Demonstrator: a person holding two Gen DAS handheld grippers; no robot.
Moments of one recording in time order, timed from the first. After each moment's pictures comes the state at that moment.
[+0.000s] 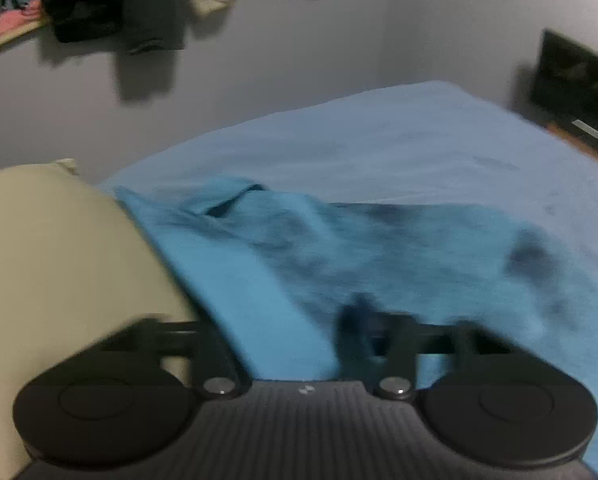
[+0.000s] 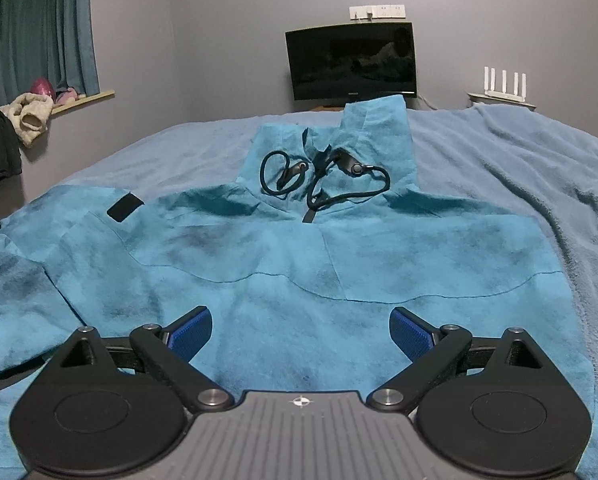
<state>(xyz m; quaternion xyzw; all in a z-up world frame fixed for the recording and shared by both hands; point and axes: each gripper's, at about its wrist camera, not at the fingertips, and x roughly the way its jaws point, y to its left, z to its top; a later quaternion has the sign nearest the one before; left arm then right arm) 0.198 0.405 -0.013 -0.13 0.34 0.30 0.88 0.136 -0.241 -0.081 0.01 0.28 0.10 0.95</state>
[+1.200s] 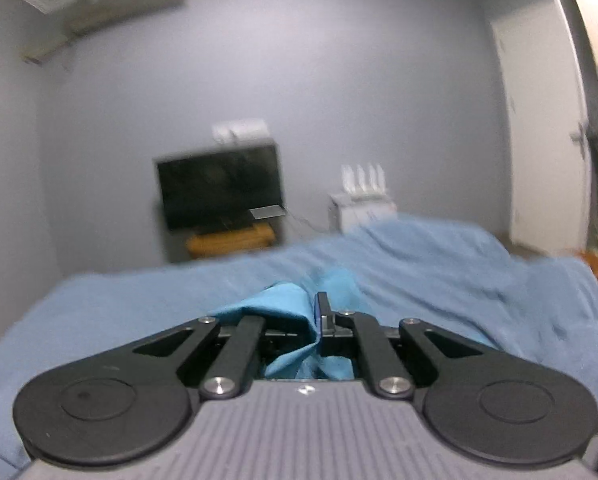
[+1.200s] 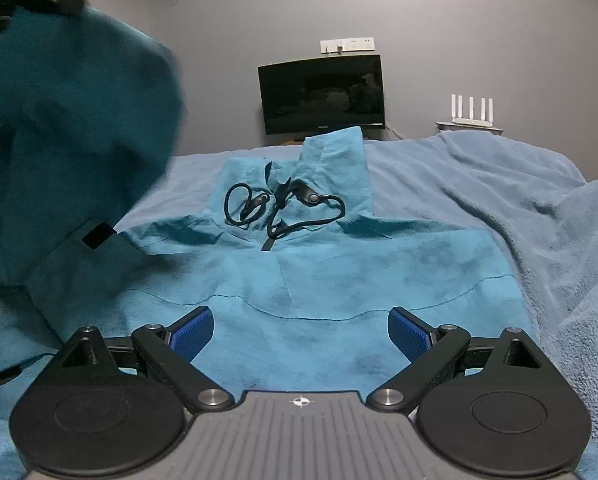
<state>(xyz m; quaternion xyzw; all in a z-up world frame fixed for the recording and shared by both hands) 0.148 -0.091 0.118 0.08 0.14 -0.18 0.97 0.113 -0.269 -0.082 0.02 0.23 0.06 0.97</state>
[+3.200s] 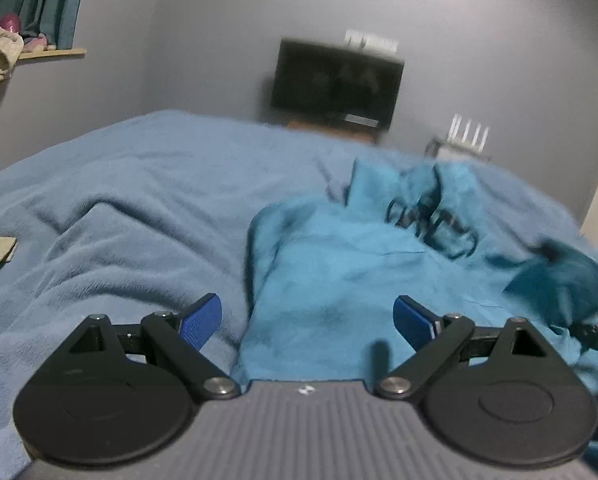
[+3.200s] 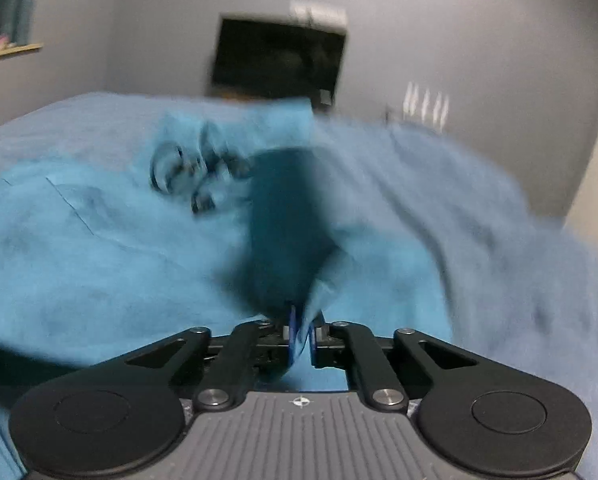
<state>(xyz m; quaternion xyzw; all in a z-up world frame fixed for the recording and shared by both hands) 0.103 0.076 -0.009 -0.07 0.26 -0.03 0.96 0.151 -0.250 -0.073 -0.06 0.31 -0.06 0.95</state>
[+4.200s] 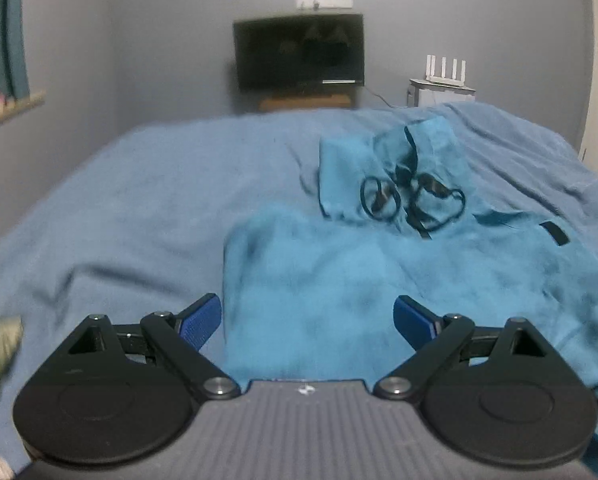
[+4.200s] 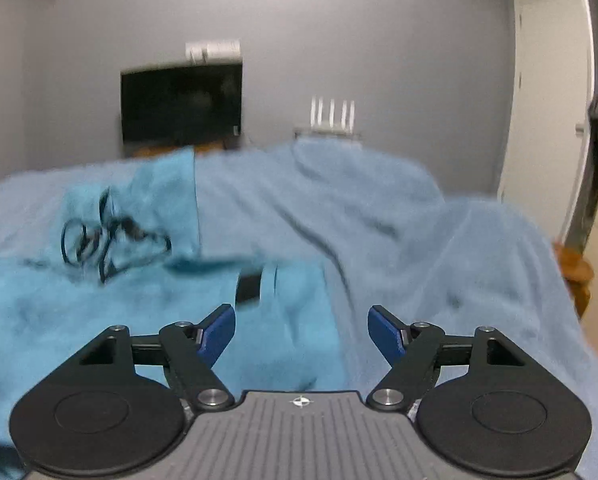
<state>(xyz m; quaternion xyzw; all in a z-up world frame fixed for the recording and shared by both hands) 0.146 0.019 0.035 0.06 0.30 -0.05 0.95 0.117 -0.322 -0.038 0.01 0.21 -0.16 0.97</state>
